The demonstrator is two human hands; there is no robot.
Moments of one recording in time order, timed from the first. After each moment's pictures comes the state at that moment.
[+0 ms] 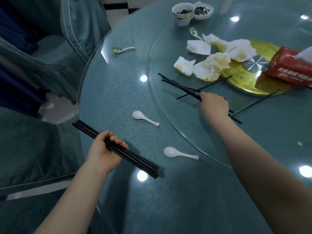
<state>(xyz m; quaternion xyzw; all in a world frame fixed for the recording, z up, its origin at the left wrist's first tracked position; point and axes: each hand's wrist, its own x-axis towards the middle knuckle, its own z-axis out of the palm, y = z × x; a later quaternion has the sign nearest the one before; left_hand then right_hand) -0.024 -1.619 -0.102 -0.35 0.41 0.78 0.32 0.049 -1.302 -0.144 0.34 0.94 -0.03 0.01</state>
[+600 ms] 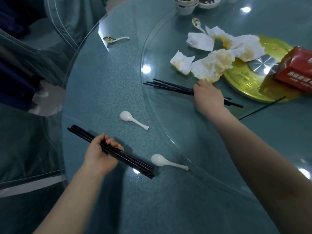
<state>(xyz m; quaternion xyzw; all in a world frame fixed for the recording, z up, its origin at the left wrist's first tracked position) -0.028 -1.582 -0.147 -0.41 0.39 0.77 0.29 0.010 -1.251 -0.159 0.21 0.98 0.00 0.03</state>
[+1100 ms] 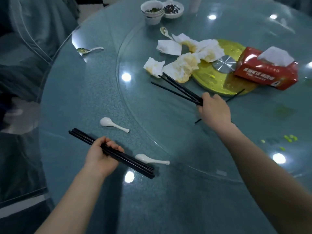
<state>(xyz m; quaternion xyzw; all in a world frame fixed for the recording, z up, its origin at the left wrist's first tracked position) -0.001 -1.539 -0.135 -0.37 0.40 0.76 0.36 0.122 -1.223 -0.146 0.34 0.94 -0.05 -0.05</state>
